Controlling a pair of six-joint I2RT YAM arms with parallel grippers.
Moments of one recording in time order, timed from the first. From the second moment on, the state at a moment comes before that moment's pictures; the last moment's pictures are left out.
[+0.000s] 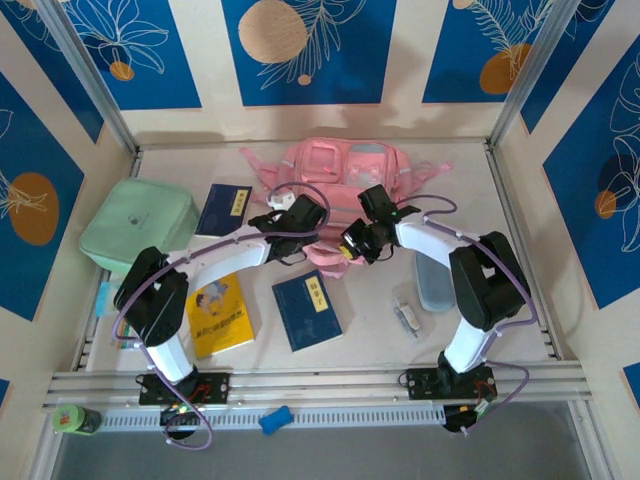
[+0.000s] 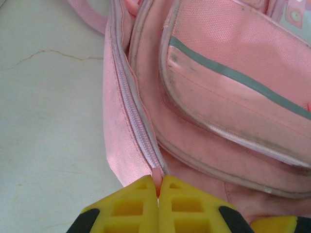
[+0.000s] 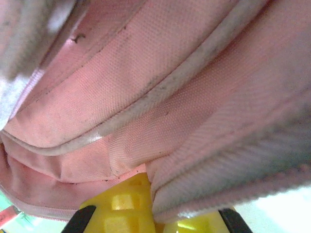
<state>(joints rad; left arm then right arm) -0.79 1.72 1.26 -0.50 -0.39 -0.98 0.45 1.72 1.09 -0.50 -0.35 1.24</state>
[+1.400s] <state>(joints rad) -0.60 1.56 0.88 0.00 0.25 -0.31 0.22 1.52 1.05 -0.68 -0.48 0.79</state>
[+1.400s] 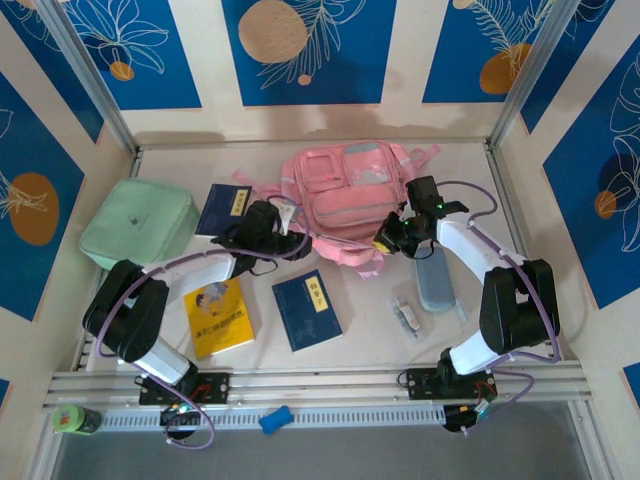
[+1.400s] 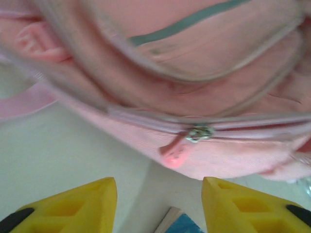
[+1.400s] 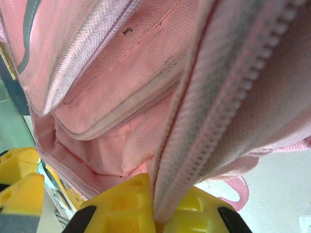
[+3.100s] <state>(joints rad) -0.60 1.77 1.05 0.02 0.01 -0.12 0.23 1.52 1.09 -0.67 -0.52 0.75</state>
